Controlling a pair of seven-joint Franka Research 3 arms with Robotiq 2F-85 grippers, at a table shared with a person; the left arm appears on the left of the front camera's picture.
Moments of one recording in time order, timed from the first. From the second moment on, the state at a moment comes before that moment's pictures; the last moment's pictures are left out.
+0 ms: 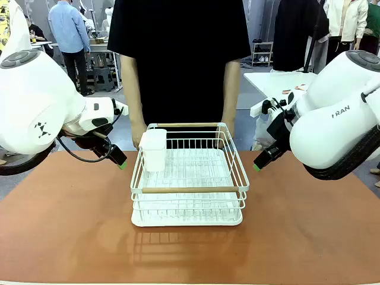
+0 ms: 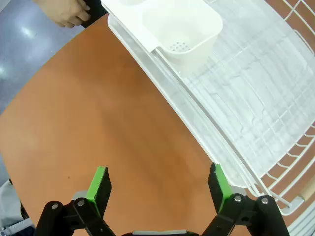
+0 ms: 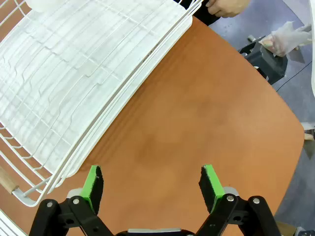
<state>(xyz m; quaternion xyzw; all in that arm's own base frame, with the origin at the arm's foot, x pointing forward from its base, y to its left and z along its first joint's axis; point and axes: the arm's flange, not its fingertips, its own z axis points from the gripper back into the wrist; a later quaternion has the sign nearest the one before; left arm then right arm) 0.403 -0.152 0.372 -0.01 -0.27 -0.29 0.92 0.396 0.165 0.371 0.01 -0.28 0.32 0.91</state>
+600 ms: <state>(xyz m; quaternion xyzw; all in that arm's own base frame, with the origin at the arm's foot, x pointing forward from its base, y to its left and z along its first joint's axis) 0.403 -0.152 0.372 -0.01 -0.27 -0.29 0.92 0.396 0.165 0.371 0.01 -0.28 0.32 0.91</state>
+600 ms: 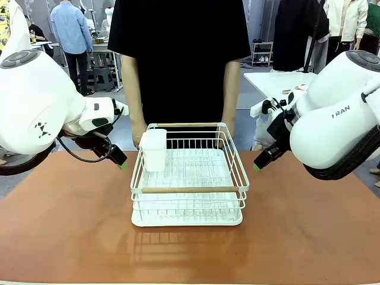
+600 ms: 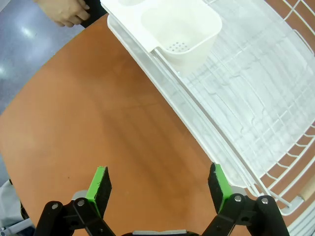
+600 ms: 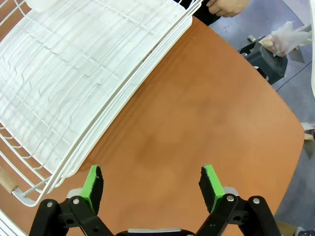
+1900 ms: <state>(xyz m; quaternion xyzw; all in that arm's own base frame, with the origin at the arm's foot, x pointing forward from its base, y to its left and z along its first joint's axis) 0.405 -0.056 0.478 -0.39 -0.10 -0.13 0.91 0.381 0.079 0.516 0.33 -0.20 0.12 0.91</state>
